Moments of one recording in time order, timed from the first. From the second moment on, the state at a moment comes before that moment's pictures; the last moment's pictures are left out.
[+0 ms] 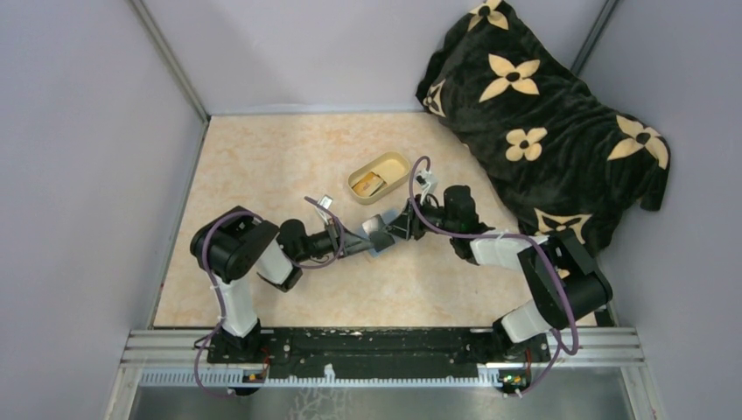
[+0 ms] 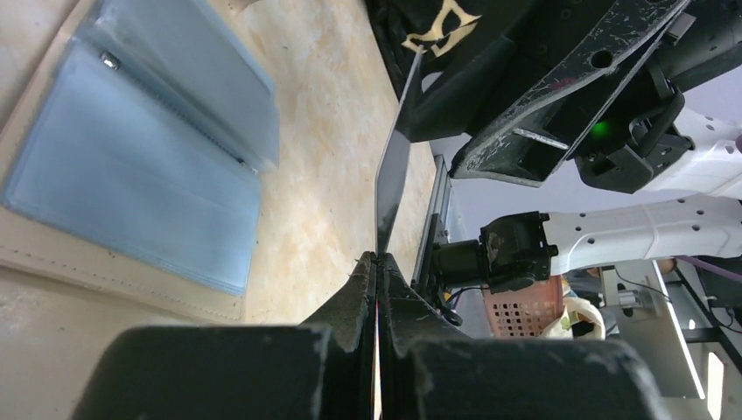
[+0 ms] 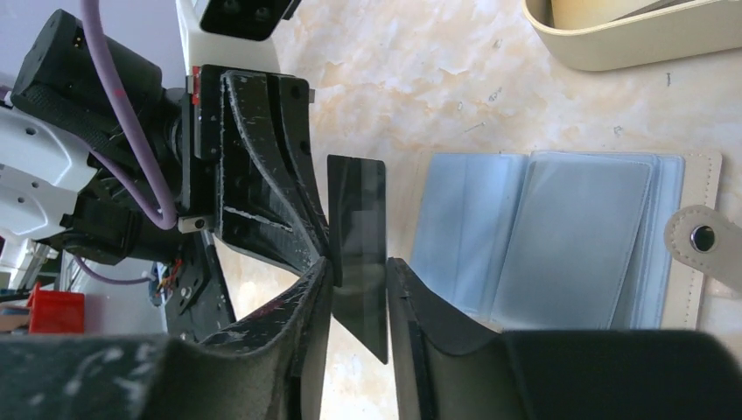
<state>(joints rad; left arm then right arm) -0.54 1.88 0.33 1.50 0.65 -1.10 0.47 1.48 0.54 0.61 -0.68 0.51</state>
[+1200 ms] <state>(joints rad) -0.48 1.90 0.37 1.50 0.71 -1.16 0.45 1.51 0.56 0.61 -0.79 0.50</state>
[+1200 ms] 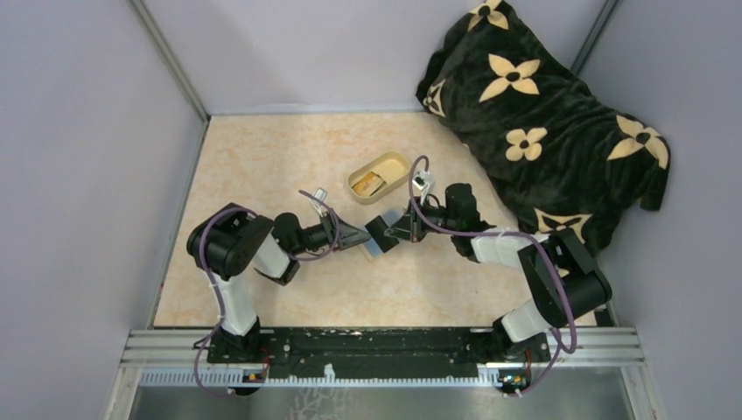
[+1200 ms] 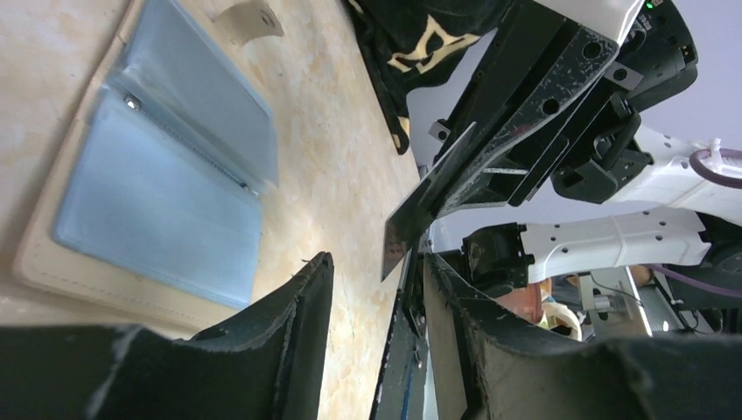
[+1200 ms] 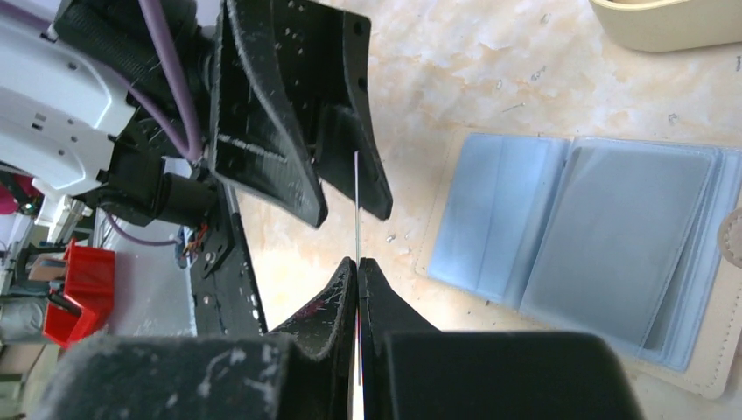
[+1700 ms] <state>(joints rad) -0.43 1.86 0.42 1.50 0.93 -1.13 0.48 1.41 0.57 0.38 -0.96 0.38</state>
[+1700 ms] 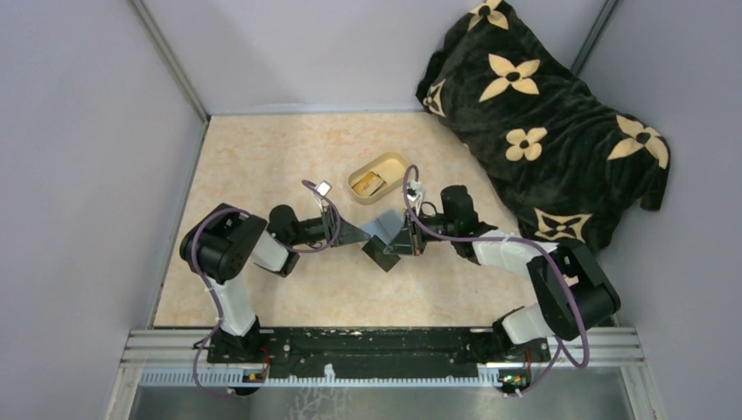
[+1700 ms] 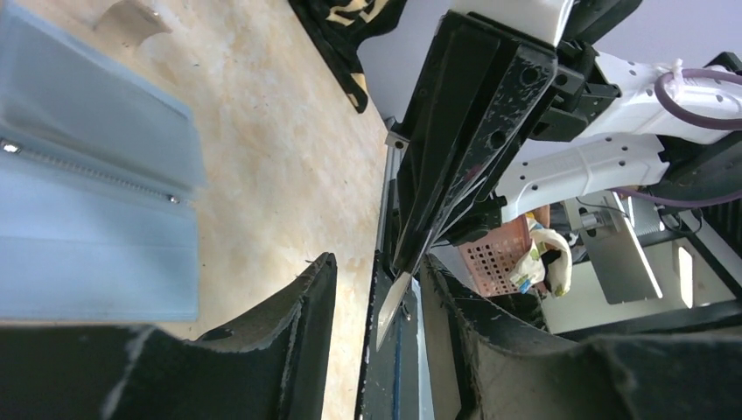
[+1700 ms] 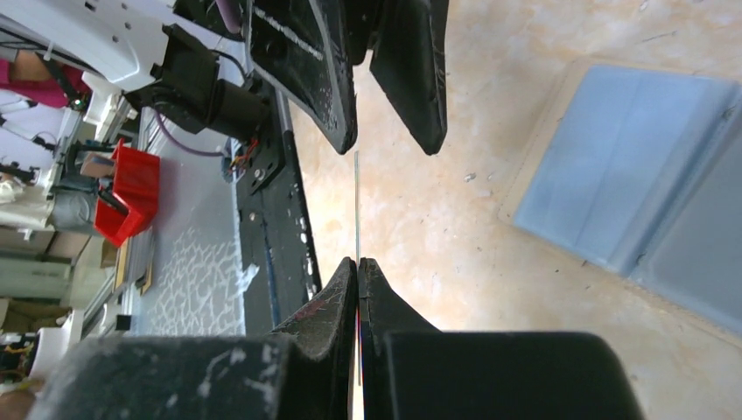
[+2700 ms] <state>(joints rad) -0.49 1.85 0.46 1.50 1.06 -1.11 0.49 1.46 0.60 0.36 -0.99 0.37</state>
